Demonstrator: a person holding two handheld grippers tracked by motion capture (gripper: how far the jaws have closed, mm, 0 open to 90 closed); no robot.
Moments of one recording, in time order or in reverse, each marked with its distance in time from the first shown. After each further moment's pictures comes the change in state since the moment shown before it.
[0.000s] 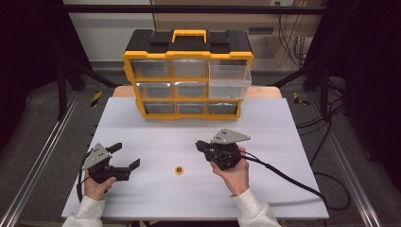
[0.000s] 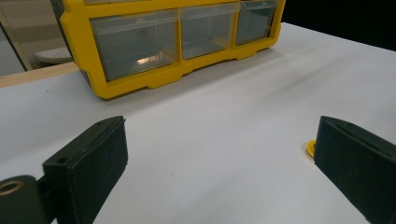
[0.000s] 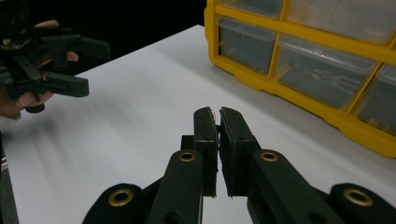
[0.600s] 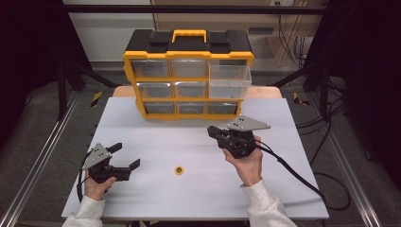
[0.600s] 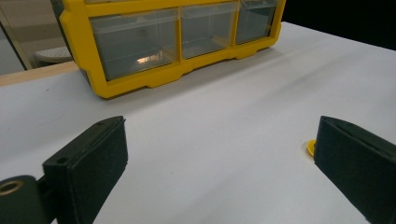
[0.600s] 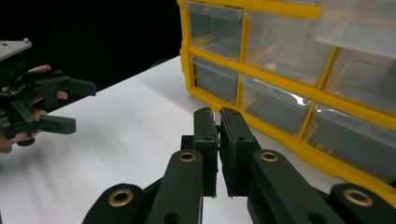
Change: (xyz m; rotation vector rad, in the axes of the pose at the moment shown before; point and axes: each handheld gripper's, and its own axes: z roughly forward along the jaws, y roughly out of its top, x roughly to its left) left arm 0.000 0.000 0.000 0.002 0.001 -0.001; right arm -0.024 0.029 -0.033 -0.085 -0.050 0.012
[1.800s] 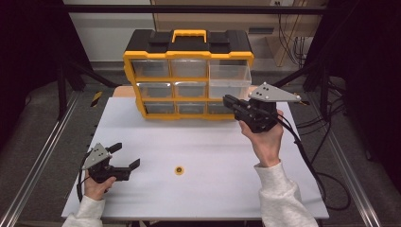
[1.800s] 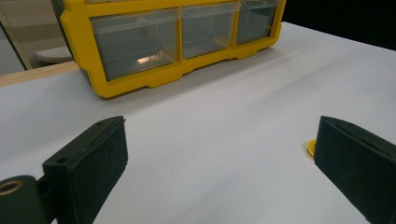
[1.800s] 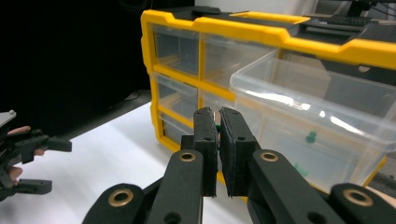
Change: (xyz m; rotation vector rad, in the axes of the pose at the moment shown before) left arm 0.001 0.000 0.000 0.001 -0.001 0.000; right arm -0.024 0.075 -0.042 -0.117 -0.099 -0.036
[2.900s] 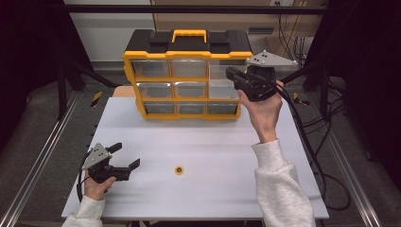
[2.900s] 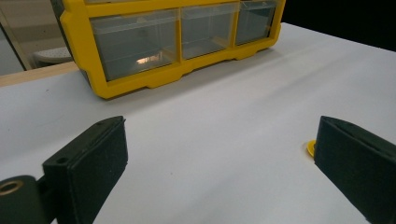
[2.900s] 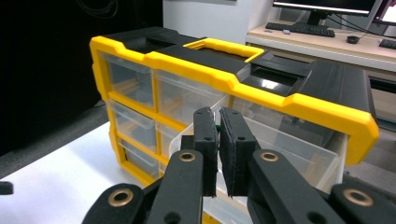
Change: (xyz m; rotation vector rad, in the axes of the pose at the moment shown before) left arm 0.000 0.000 0.000 -0.003 -0.002 -0.001; right arm -0.027 0.050 0.029 0.009 -0.124 -0.009
